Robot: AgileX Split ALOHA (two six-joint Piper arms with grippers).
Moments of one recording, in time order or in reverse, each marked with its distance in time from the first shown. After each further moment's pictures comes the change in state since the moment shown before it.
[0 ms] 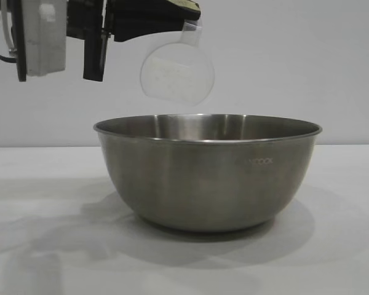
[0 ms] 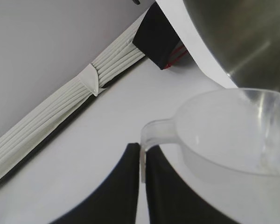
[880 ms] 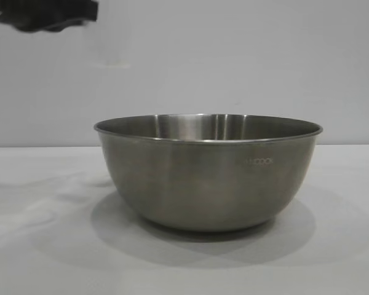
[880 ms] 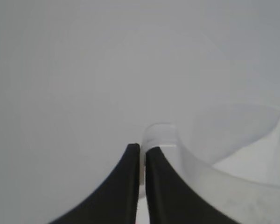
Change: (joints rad) left arm 0.030 -0.008 0.141 -1.079 0.000 -1.516; right arm 0.000 0.000 0.000 0.000 0.000 0.000
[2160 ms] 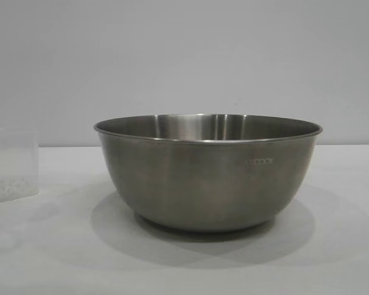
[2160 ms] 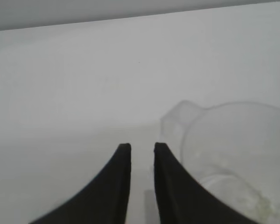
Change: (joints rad) left arm 0.120 0.164 0.261 -0.147 0.000 -0.092; right arm 0.000 0.000 0.000 0.000 0.000 0.000
